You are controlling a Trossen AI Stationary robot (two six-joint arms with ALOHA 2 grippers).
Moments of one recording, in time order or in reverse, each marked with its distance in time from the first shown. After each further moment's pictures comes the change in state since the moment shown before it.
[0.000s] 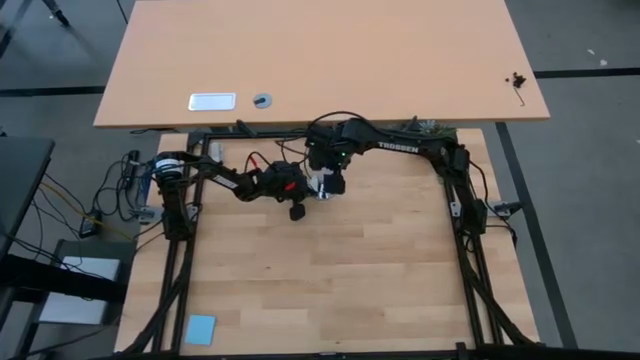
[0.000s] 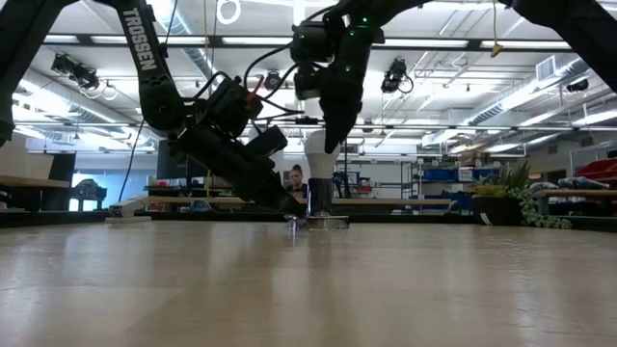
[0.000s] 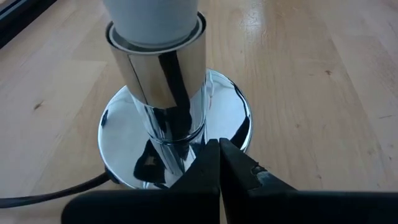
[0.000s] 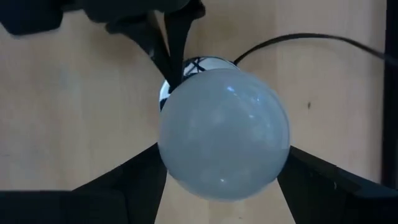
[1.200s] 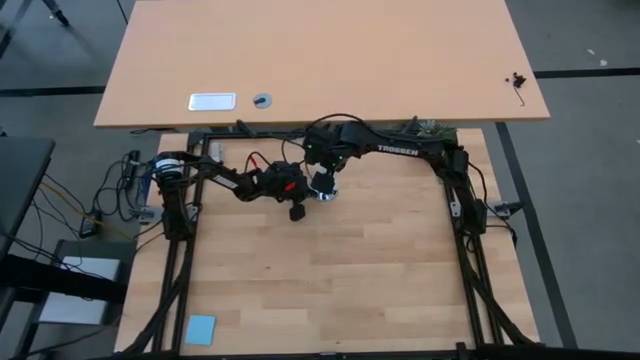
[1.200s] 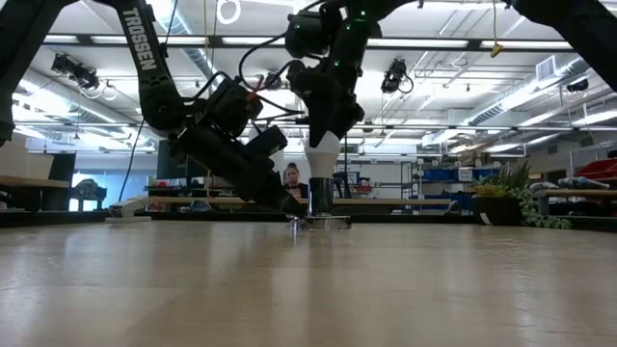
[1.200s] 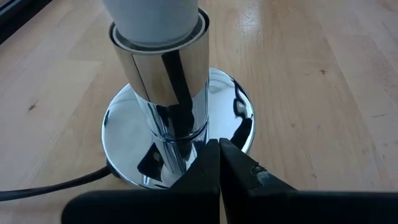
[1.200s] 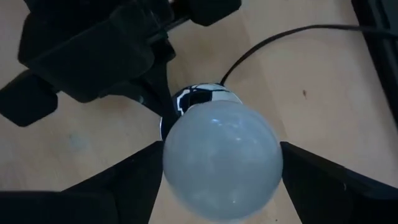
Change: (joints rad) left arm 0.000 0.000 0.000 -0.002 0.008 0.002; right arm 0.034 0.001 0.025 0.034 0.050 0.342
